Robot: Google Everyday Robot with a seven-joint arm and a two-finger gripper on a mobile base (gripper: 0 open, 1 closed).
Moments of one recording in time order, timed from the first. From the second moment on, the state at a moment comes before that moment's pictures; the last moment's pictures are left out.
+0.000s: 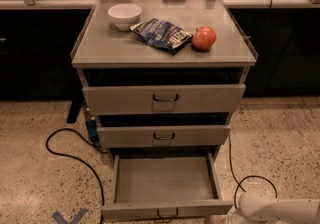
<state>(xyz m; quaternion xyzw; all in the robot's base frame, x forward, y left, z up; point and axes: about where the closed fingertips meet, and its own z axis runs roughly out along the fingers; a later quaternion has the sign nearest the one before) 0.303 -0.221 0.281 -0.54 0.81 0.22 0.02</state>
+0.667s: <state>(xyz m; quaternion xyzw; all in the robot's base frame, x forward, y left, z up) 0.294 -0.208 0.251 -0.53 0.81 0.24 0.02</state>
